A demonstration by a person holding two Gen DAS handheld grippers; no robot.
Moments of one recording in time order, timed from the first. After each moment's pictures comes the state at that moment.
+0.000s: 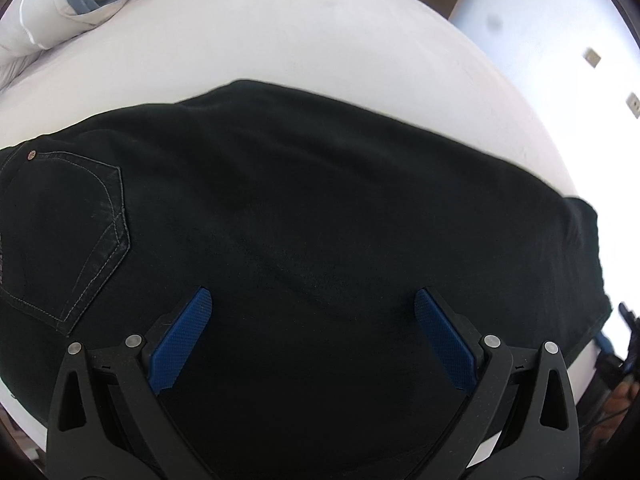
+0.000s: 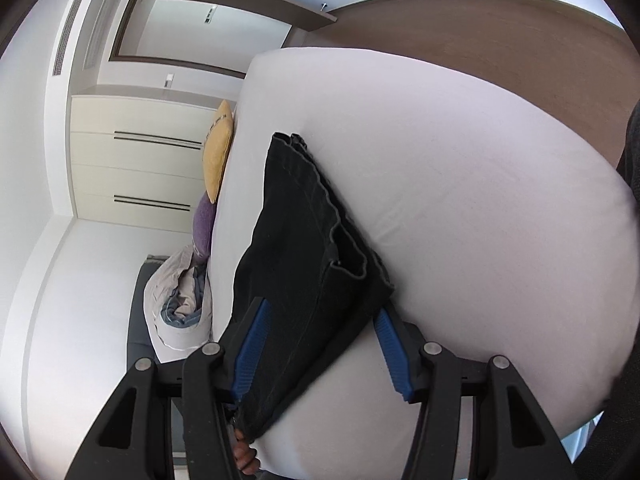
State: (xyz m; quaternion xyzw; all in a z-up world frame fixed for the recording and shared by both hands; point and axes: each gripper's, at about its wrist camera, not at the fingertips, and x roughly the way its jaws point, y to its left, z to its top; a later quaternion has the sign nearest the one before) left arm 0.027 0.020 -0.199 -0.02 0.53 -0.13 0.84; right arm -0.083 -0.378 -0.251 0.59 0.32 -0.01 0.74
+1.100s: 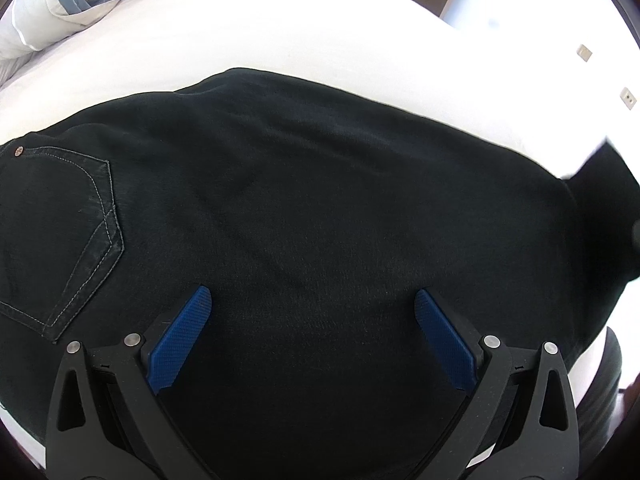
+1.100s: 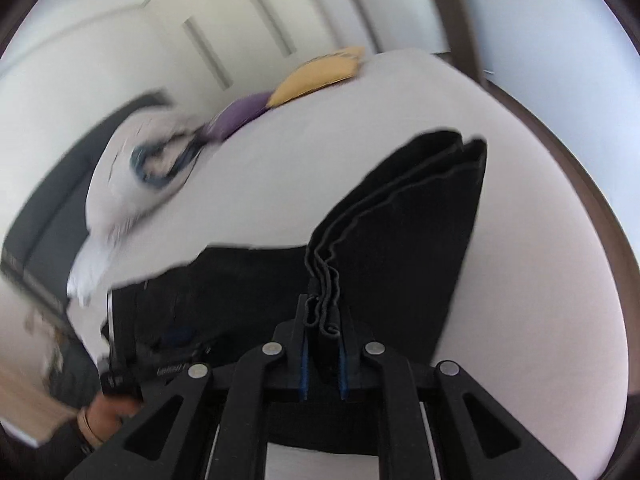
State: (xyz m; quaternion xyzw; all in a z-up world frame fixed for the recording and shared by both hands) left arm 0.014 0.043 -0.218 -0.04 0.51 -0.15 0.84; right arm 0.029 -0.180 -0.142 0.15 0.40 0.09 0.90
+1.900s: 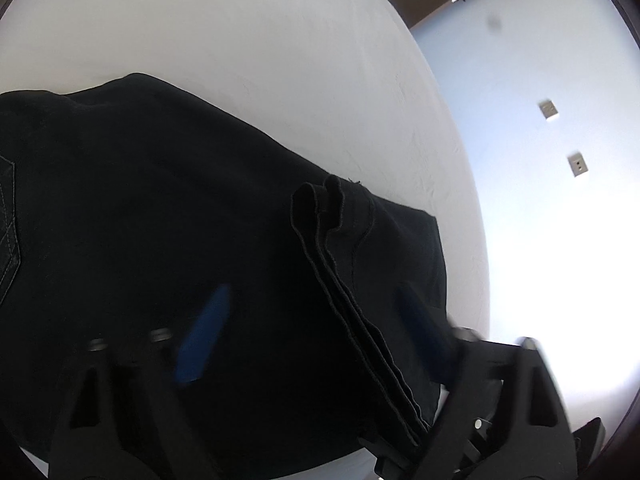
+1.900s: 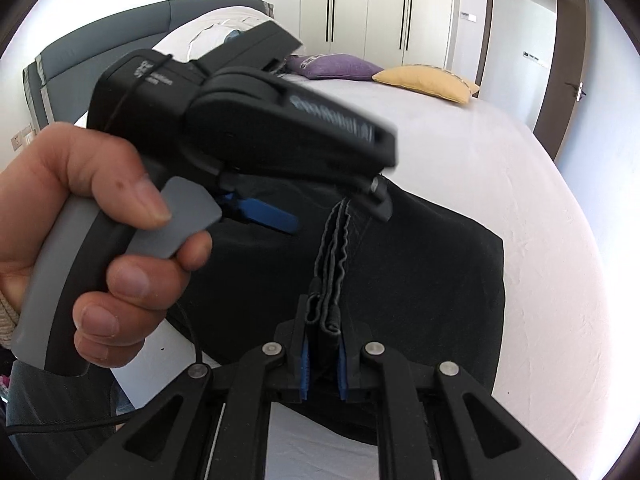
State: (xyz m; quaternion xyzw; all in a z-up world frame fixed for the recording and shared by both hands) left arm 0.066 0.029 -0.185 -0.19 0.57 -0.24 0.76; right arm -0.005 -0.056 -0.177 -0.07 0.38 0.15 0.91
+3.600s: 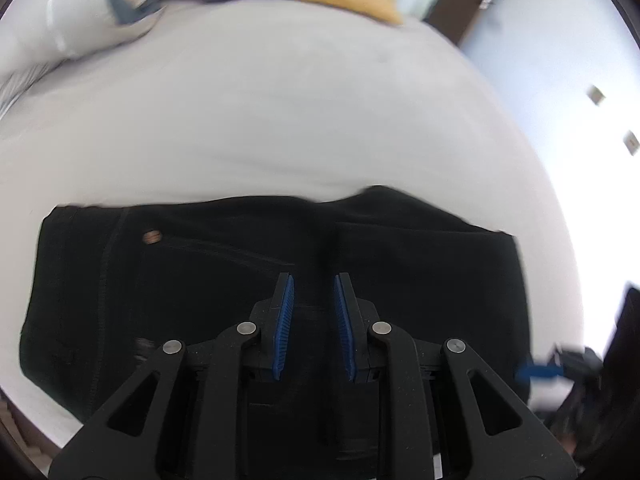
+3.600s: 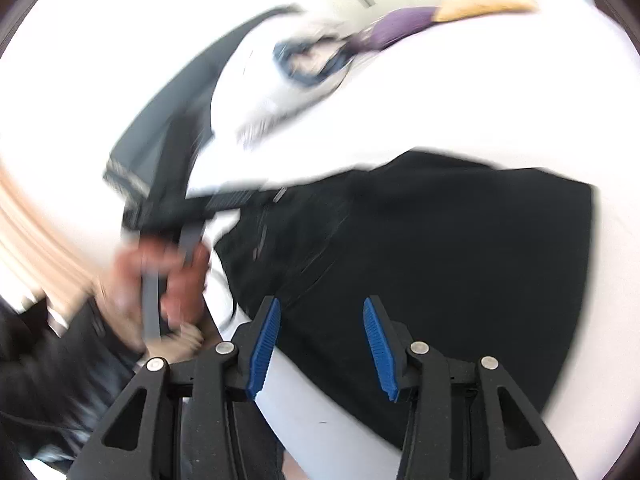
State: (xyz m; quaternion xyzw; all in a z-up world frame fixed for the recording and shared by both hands) left arm 0.131 0.132 -0.141 -0.05 0.50 -0.15 0.85; right arm 0.063 -0.120 -0.182 0.22 0.44 0.34 0.80
